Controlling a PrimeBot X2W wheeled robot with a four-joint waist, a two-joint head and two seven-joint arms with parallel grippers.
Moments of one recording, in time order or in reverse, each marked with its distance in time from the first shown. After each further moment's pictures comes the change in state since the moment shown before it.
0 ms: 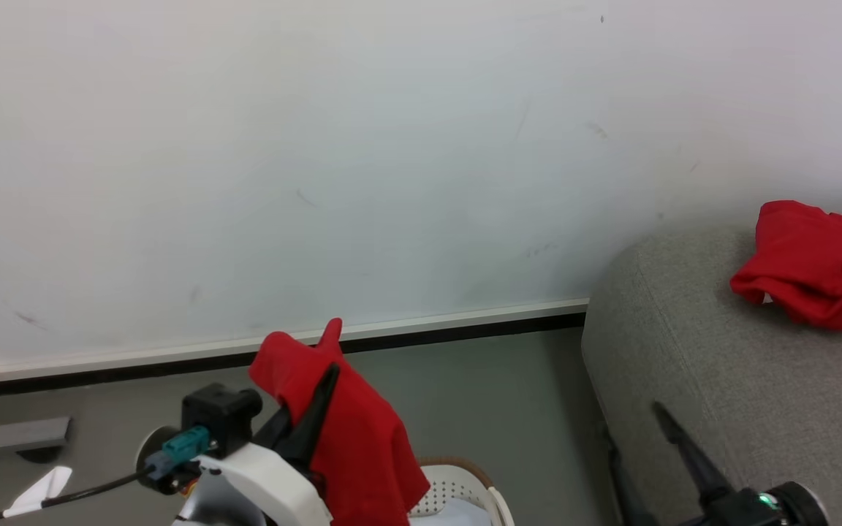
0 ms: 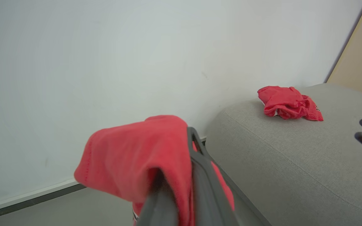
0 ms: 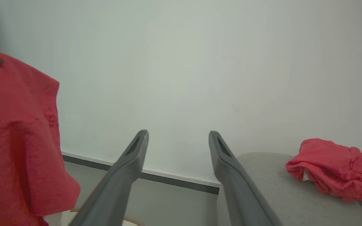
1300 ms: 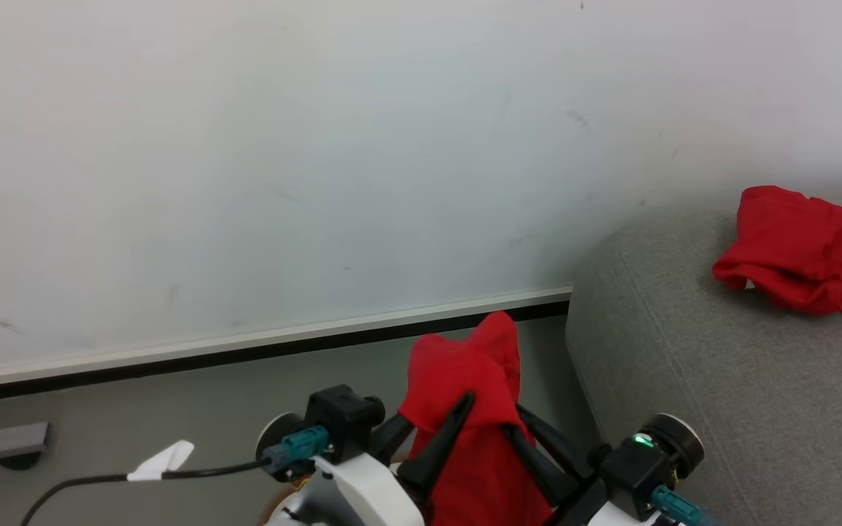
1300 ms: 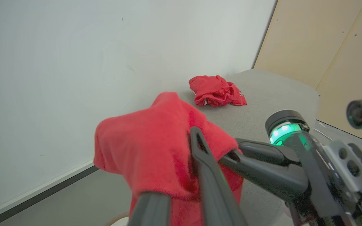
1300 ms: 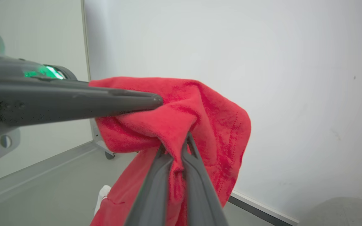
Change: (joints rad) left arm -0.084 -0.099 -0.200 -0.006 -0.020 -0.074 0.046; right arm -0.305 -0.099 0.516 0.135 0.270 0.000 0.000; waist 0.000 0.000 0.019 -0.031
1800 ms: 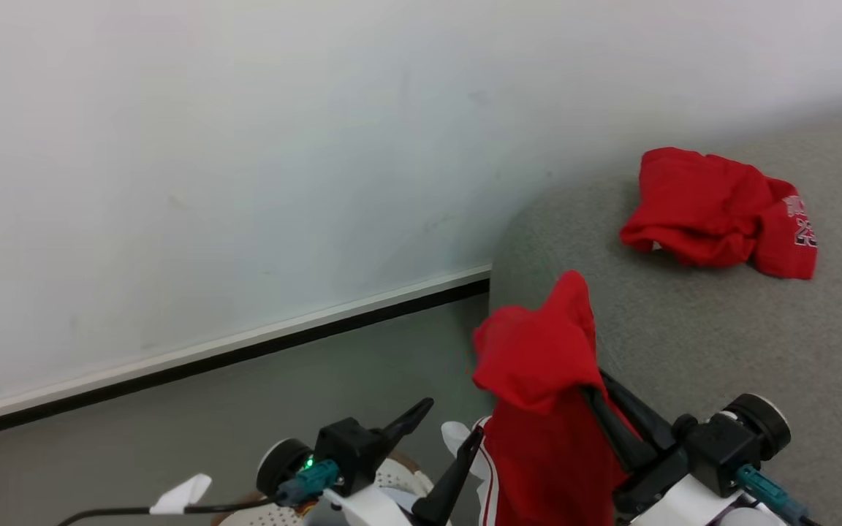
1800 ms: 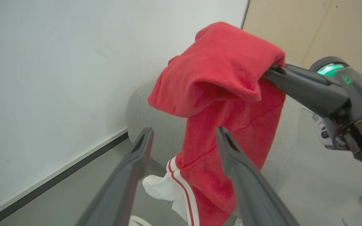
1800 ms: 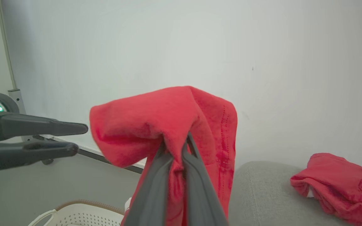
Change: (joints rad) left arm 0.018 0.008 -0.038 0.105 0.063 0.016 -0.102; right arm 0.031 -0.093 -0.137 -0.067 -0.008 0.000 0.000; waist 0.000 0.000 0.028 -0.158
